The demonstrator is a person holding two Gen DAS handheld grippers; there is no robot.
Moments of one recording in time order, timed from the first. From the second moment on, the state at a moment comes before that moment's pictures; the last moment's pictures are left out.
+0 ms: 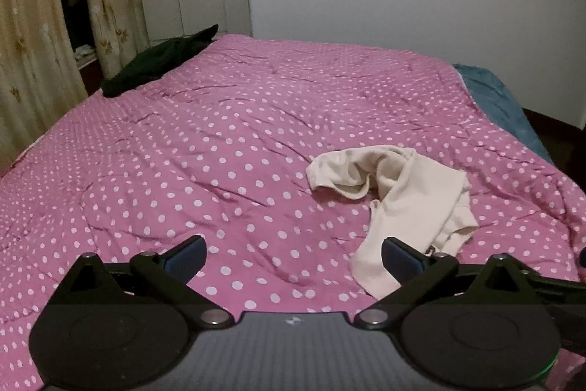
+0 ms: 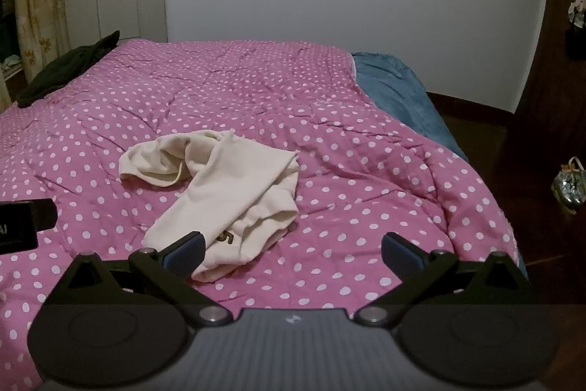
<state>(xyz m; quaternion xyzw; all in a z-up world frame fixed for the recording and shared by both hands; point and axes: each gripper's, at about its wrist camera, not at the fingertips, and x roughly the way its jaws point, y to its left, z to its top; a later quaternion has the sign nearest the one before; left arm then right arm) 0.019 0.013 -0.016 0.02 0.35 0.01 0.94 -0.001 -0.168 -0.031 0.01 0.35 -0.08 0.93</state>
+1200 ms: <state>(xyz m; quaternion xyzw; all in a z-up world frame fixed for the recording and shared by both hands) 0.087 -0.009 -0.034 0.07 0.39 -0.03 0.92 0.054 -0.206 -0.051 -0.01 0.35 -0.03 0.94</state>
